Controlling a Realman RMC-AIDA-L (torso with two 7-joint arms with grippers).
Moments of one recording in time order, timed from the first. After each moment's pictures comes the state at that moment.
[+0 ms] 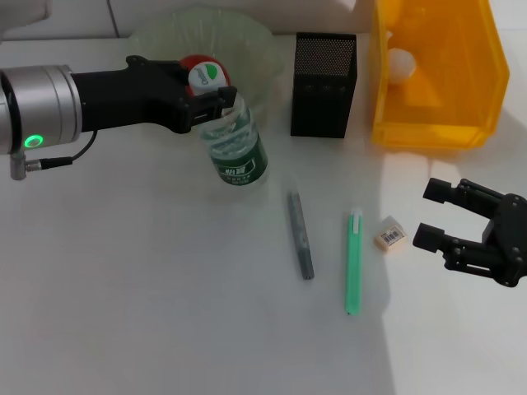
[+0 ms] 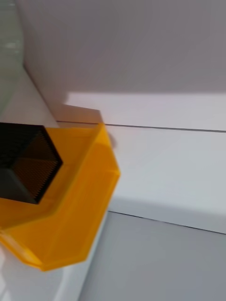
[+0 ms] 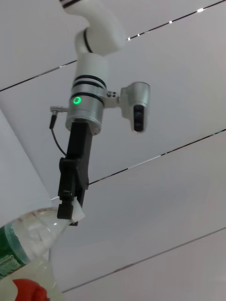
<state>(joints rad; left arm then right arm) -0.28 -2.07 1.37 1.40 1.89 1.10 -2.03 0.23 2.08 -0.76 -0.62 -1.68 -1.82 1.27</state>
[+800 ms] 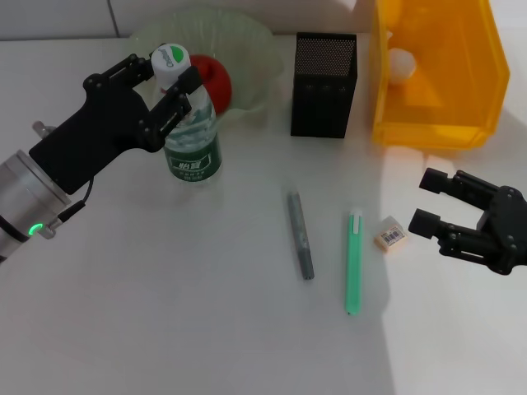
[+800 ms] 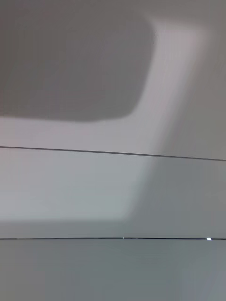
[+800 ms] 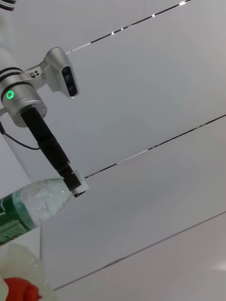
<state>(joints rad) -0.36 -2.07 1.35 0.41 0.78 1.39 -0.74 0.26 2.08 -0.72 -0.56 -1.68 -1.81 1.27</state>
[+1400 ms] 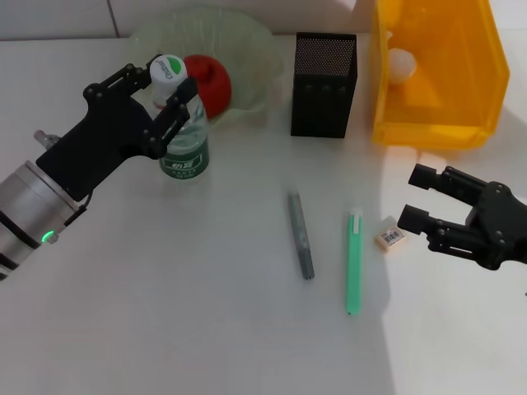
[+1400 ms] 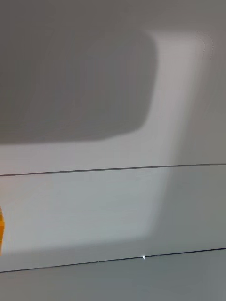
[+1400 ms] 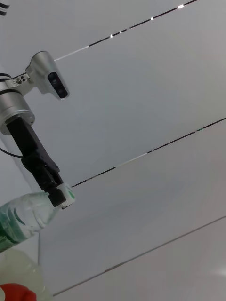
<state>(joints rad) -0.42 -2.08 1.35 0.27 0.71 1.39 -0.56 0.29 2.08 -0.72 -0.53 -1.68 -1.80 1.26</state>
